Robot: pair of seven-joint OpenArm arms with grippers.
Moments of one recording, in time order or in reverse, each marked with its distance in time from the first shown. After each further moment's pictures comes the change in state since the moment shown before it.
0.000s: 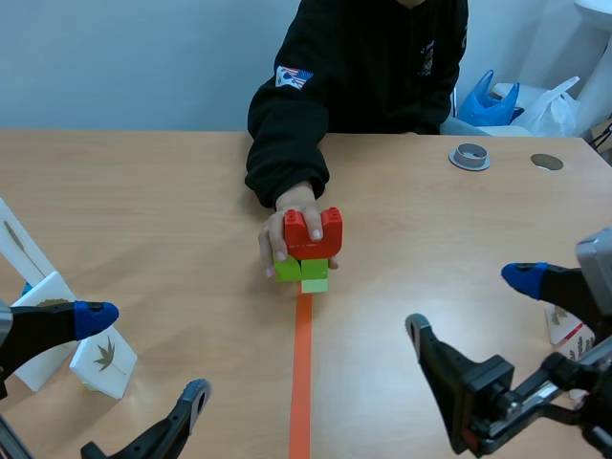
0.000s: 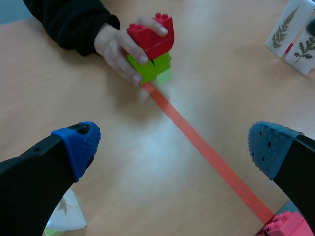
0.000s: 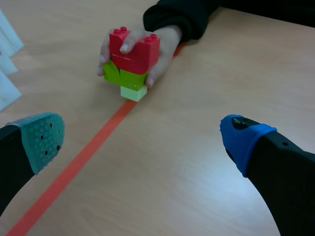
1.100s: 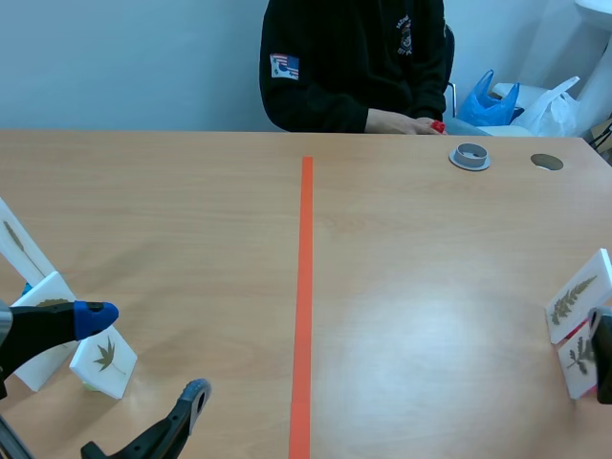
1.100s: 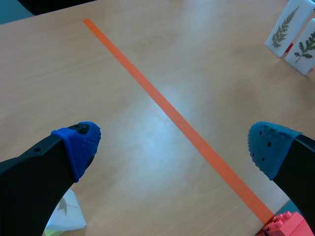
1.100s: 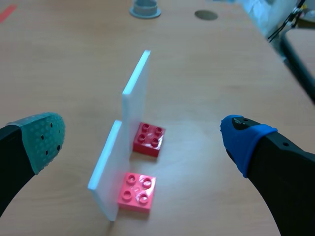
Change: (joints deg) left arm 0.0 0.0 0.0 0.0 0.0 0.0 0.0; right arm 12.4 0.0 20.1 -31.1 3.6 -4.2 13.2
